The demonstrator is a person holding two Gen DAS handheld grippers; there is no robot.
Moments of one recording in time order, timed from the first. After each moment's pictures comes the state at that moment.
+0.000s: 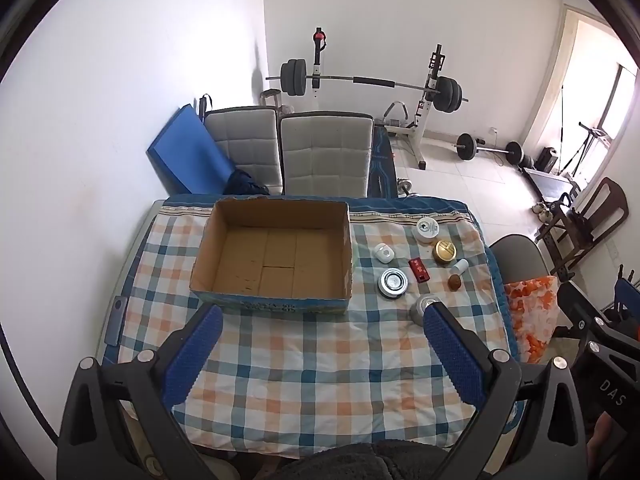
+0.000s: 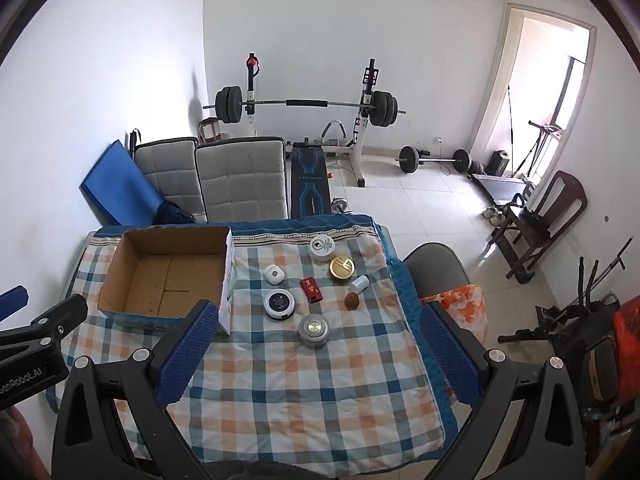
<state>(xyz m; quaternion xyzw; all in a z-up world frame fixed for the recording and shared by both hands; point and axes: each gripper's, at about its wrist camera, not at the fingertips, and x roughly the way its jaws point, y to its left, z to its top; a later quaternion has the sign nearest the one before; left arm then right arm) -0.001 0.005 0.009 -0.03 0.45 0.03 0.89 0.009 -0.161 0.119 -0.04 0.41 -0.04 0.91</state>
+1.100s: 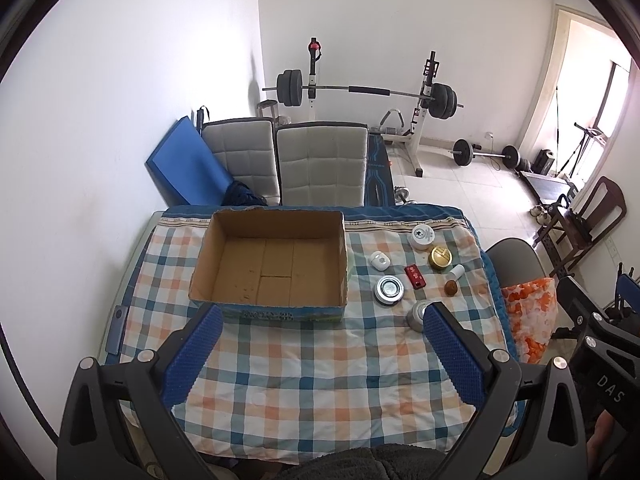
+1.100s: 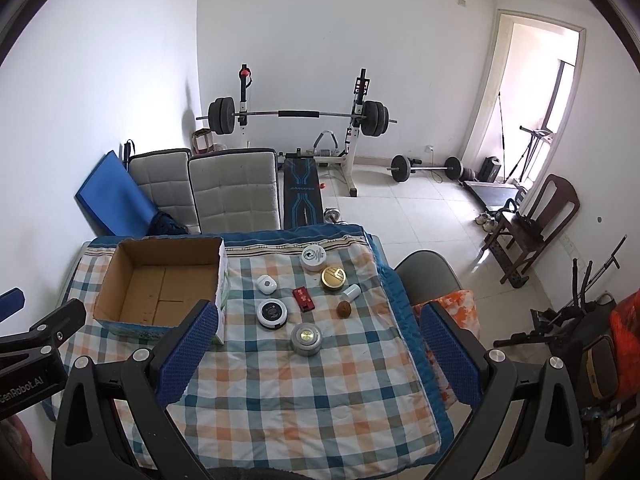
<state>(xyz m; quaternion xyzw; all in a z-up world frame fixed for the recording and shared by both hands) -0.001 -0.005 0.023 -0.02 0.44 0.02 0.90 0.002 -0.152 0.131 -0.05 0.39 -0.05 0.92</state>
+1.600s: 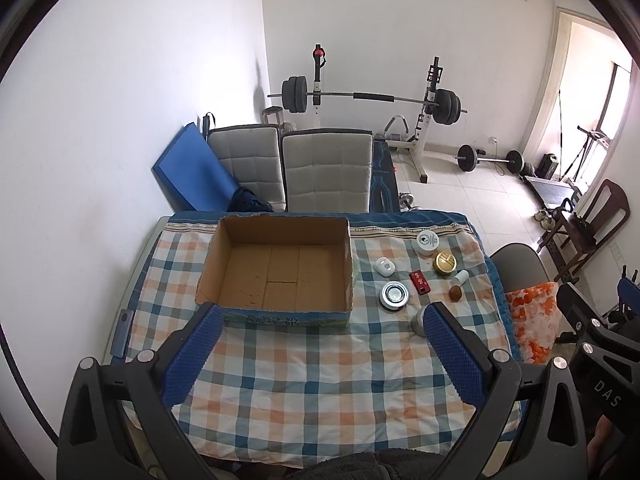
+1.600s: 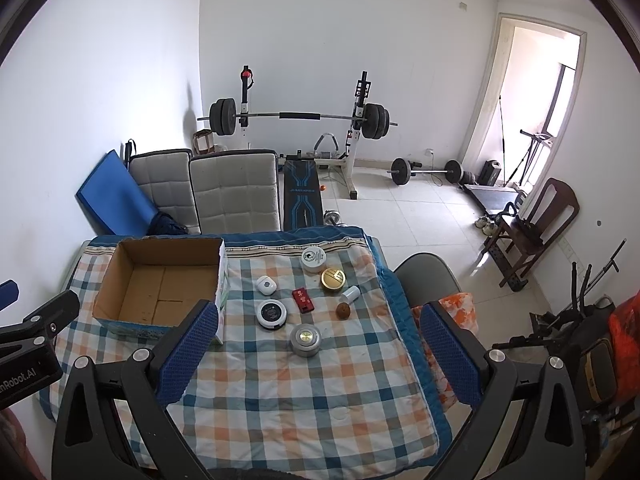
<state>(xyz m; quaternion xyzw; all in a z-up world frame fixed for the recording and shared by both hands) -0.007 -0.004 0.028 -0.02 0.42 0.03 0.91 0.001 -0.152 0.131 -0.05 0.38 -0.05 0.92</state>
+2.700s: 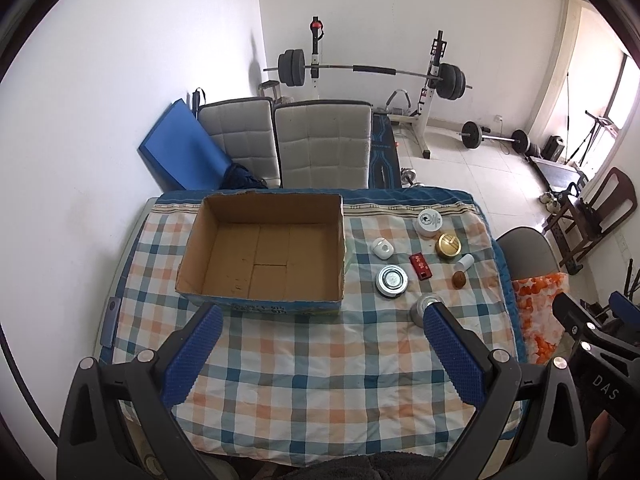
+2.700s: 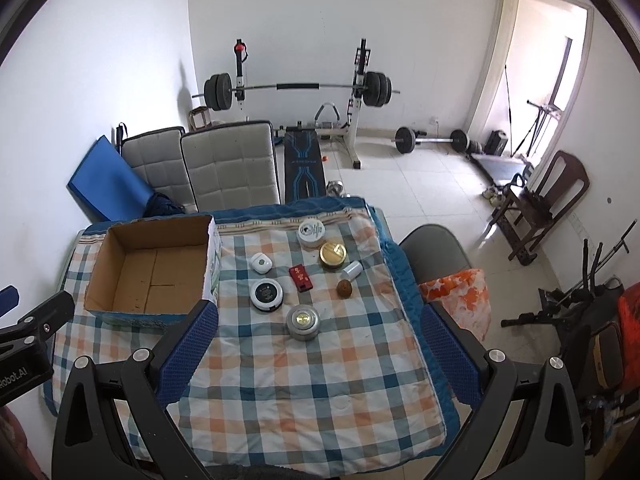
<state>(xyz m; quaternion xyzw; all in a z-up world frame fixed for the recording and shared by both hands) 0.040 -0.031 -0.030 -0.01 0.48 0.04 0.88 0.051 -0.195 0.063 -0.01 0.47 -0.05 0.88</state>
